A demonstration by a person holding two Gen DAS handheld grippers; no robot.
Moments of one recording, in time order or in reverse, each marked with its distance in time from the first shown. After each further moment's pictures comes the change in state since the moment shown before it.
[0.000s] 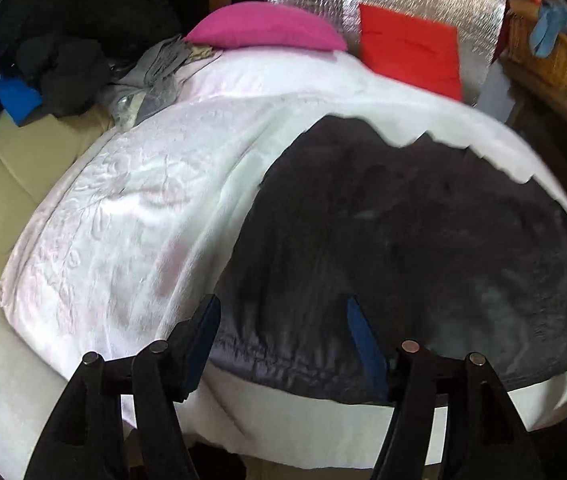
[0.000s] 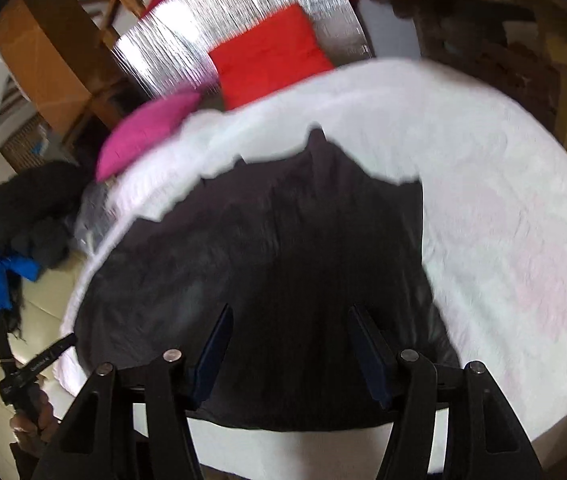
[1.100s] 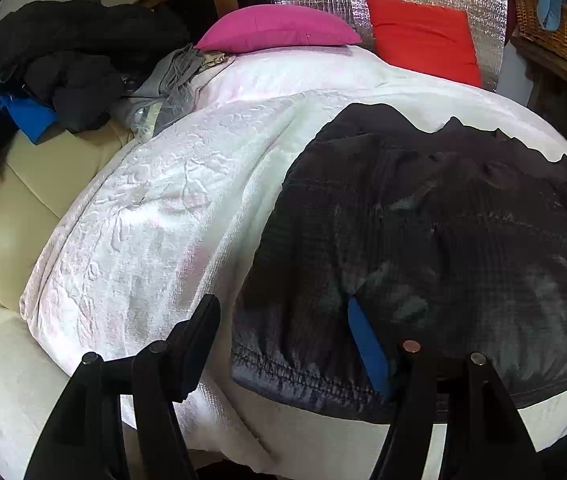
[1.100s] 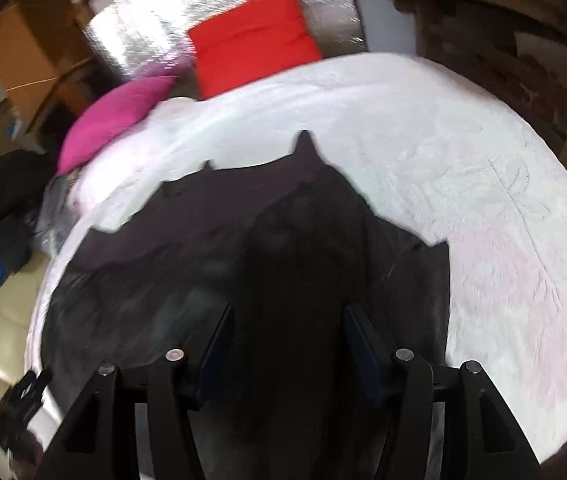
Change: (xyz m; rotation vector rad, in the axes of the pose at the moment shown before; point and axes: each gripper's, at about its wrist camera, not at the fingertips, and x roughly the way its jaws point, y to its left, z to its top) left arm 0.011 -0.004 -0.009 0.048 -0.036 0.125; right arm 0.038 0.022 0.048 -0.055 0.028 -0.078
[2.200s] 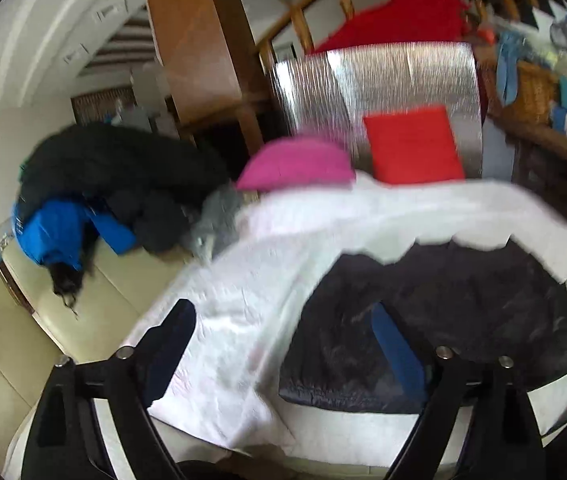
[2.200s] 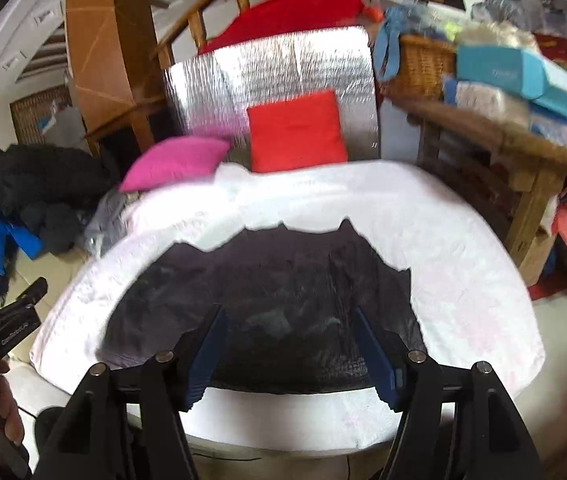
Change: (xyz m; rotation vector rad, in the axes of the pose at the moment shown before) left arm -0.243 -0.014 0.003 0.038 -0.416 0.108; right arm -0.204 0.116 -0.086 -0.141 -0.330 -0.086
